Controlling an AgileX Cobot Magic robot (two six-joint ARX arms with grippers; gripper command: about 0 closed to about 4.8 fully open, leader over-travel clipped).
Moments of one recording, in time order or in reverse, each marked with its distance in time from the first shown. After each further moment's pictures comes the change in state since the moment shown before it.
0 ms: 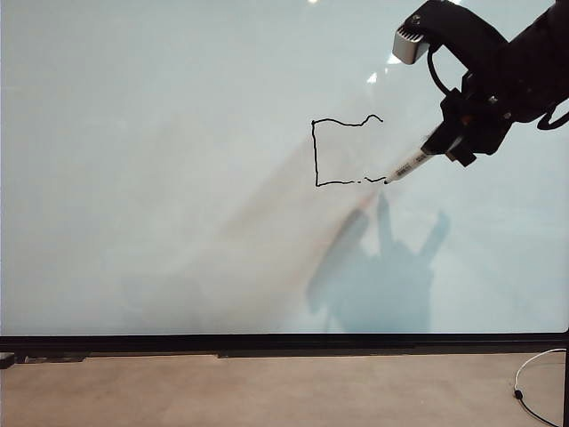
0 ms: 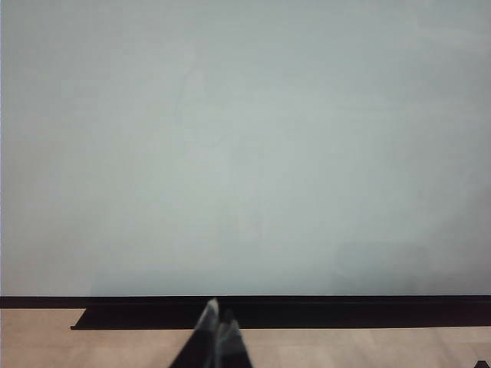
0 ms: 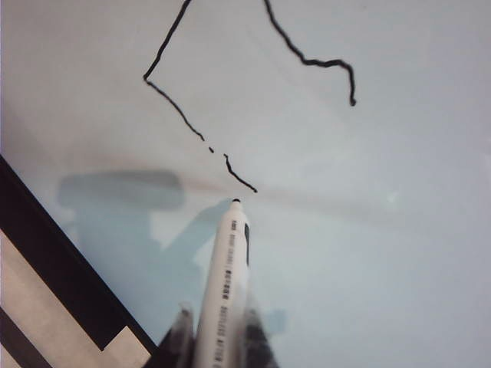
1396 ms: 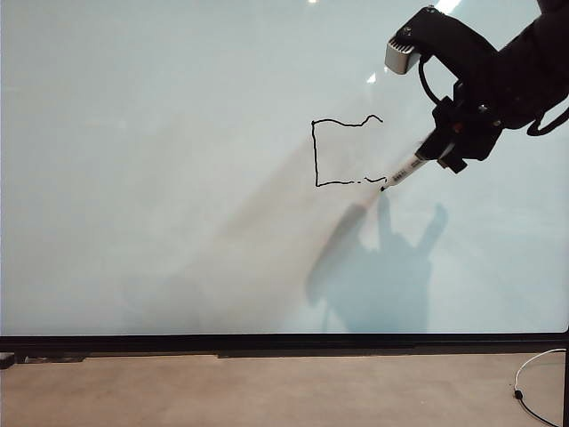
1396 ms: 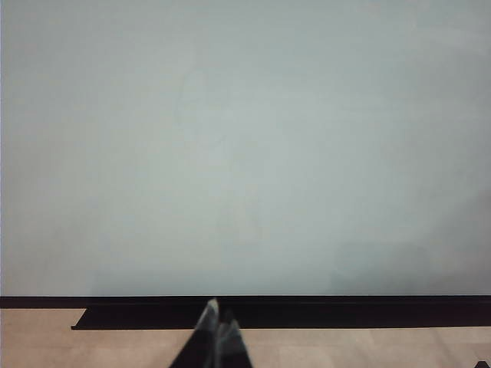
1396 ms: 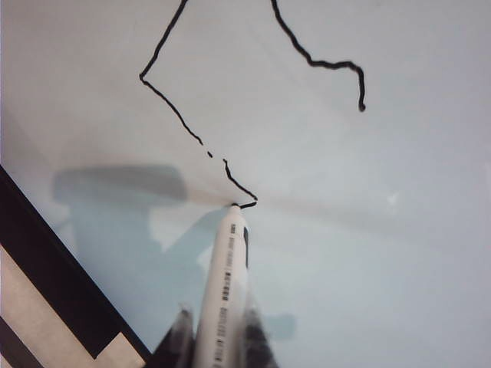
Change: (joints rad) left arm 0.000 0.000 0.000 0.000 0.000 0.000; right arm -0.002 0.051 0.026 0.026 0.010 -0.011
